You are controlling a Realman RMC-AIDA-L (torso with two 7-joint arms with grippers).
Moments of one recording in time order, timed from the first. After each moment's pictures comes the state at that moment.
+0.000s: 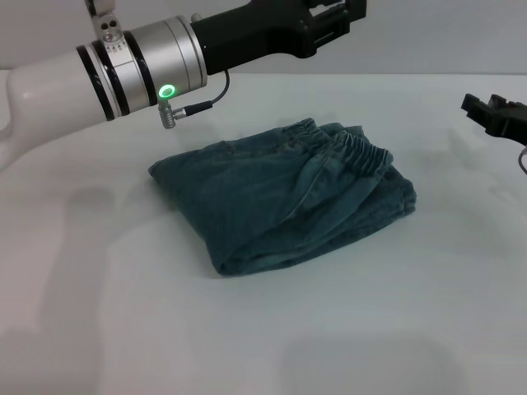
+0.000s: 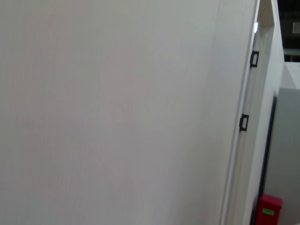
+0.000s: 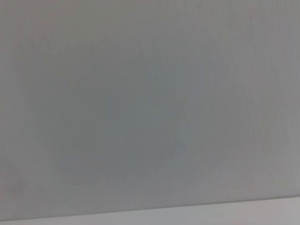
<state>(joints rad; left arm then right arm) -0.77 -2.07 1.29 0.55 1.12 1.13 -1.31 0.49 2.07 -0.89 -0.53 -1.41 -0.75 1.40</state>
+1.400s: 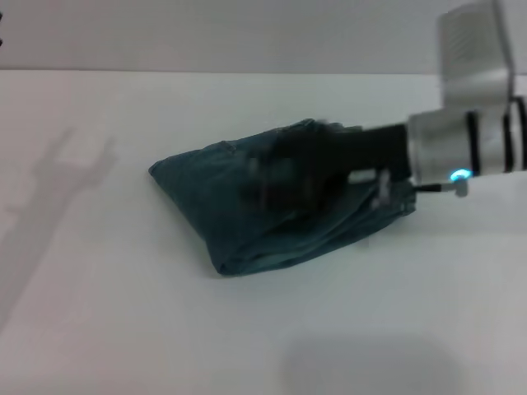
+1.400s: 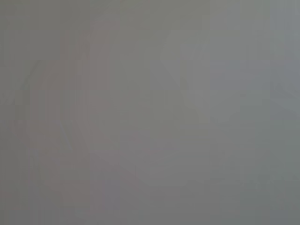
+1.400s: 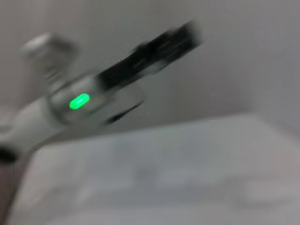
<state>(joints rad) -0.27 -2.06 1.28 0.40 0.31 1.41 -0.79 0.75 2.07 -1.18 -0.63 -1.72 -1.36 1.44</state>
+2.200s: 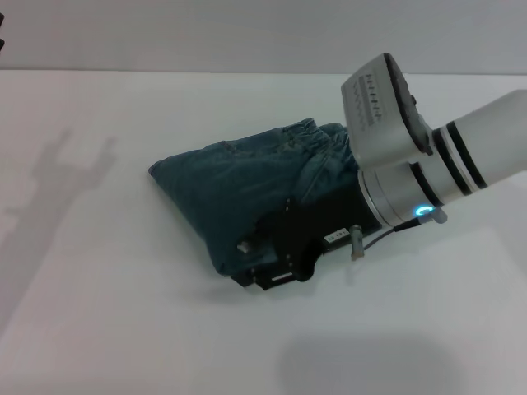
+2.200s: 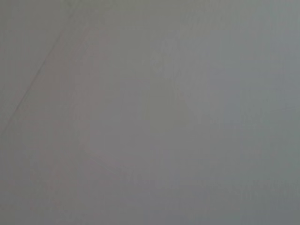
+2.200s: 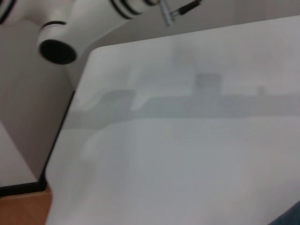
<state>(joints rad) -0.28 -2.07 1.28 0.38 0.30 1.42 -0.79 0.84 2.08 -1.40 -0.64 -1.89 -1.35 1.60</state>
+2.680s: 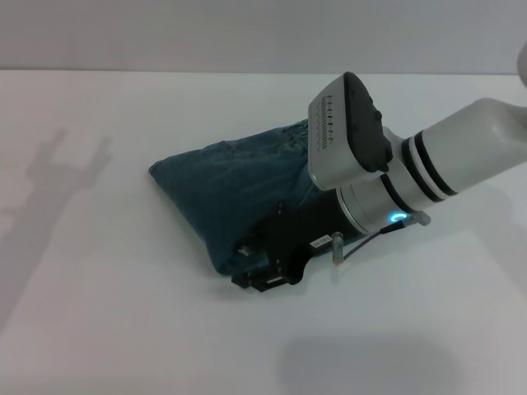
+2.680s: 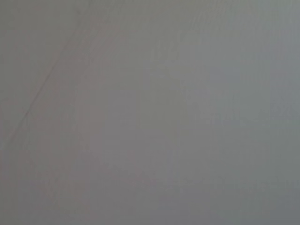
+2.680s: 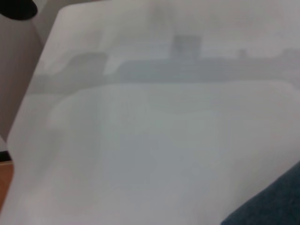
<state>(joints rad) -0.28 -2.07 1.28 0.37 0.28 1.42 -0.79 0.86 2.08 -1.58 -0.64 -1.89 -1.18 1.69</state>
